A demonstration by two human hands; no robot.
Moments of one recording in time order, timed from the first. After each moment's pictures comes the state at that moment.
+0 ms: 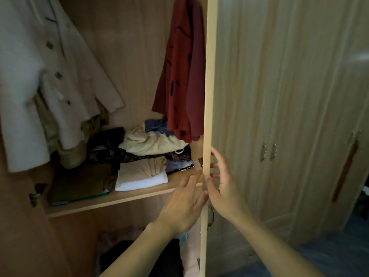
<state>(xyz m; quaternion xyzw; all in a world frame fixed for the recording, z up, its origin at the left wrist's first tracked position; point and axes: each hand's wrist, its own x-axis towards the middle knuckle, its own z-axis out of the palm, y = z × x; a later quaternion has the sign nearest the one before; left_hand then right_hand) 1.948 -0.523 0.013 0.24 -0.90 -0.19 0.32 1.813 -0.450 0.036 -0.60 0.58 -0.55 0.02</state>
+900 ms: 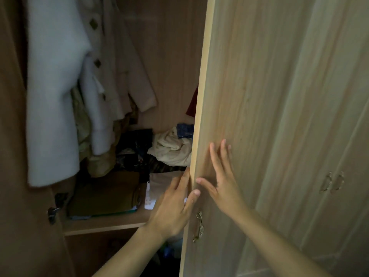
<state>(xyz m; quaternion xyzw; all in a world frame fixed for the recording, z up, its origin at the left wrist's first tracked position) 2.072 -0.742 0.007 0.32 -0.86 -0.18 0.35 1.893 -0.706 0.039 -0.68 0.59 -0.42 -0.12</state>
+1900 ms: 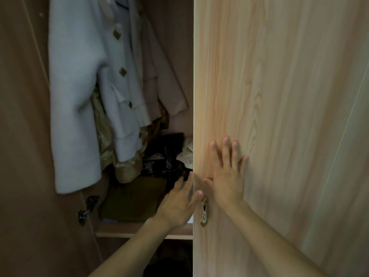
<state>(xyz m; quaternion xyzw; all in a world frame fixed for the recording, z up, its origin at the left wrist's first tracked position) 2.061 -0.829 0.003 0.52 -0.82 -0.16 0.19 1.894 -0.838 0.026 -0.62 0.69 -0.27 -0.26</state>
